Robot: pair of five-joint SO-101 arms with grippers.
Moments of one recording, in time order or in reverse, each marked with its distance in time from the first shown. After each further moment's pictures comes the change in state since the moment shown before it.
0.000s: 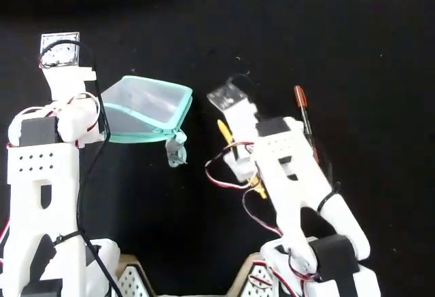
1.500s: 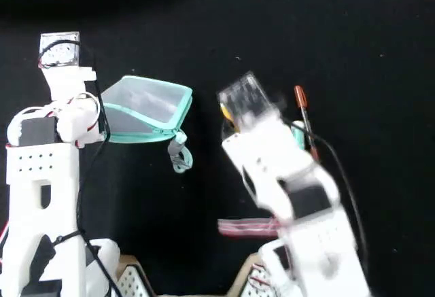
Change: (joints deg) left arm 0.0 0.0 0.0 0.0 0.0; right arm -6.2 -54.2 10.6 -7.6 0.7
